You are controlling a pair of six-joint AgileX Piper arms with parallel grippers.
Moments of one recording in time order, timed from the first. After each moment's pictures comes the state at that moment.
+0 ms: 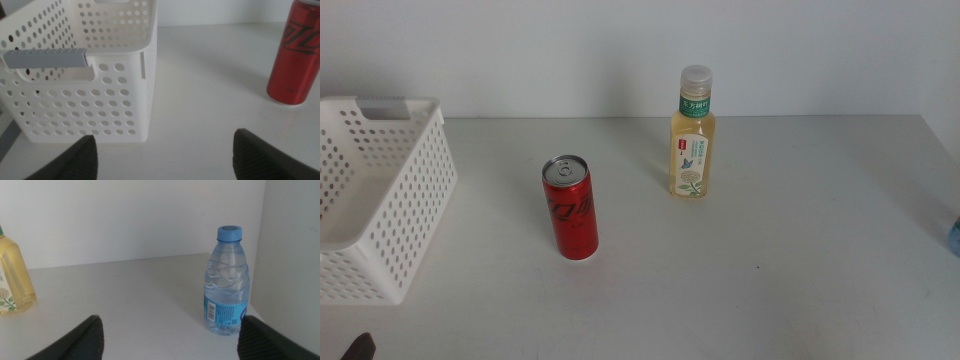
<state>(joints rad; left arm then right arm) -0.01 -0.01 0.03 0.06 0.30 -0.06 -0.11 -0.01 0.03 -0.09 0.13 0.17</state>
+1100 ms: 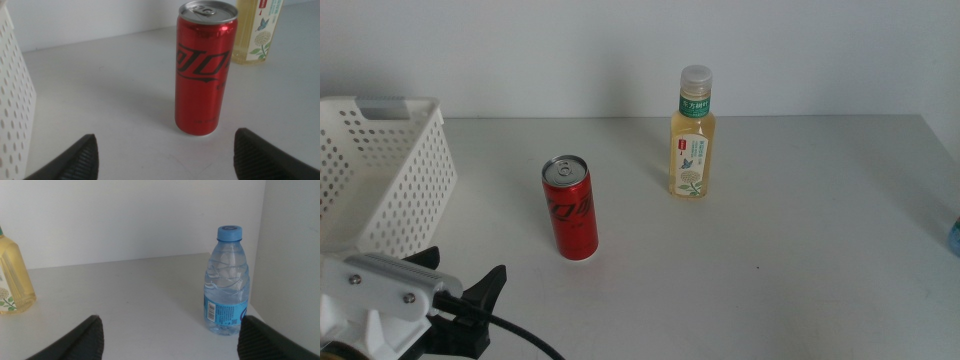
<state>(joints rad) -0.32 1.12 -0.05 0.00 -0.75 -0.02 -0.11 -0.01 0.03 -0.09 0.13 0.17</state>
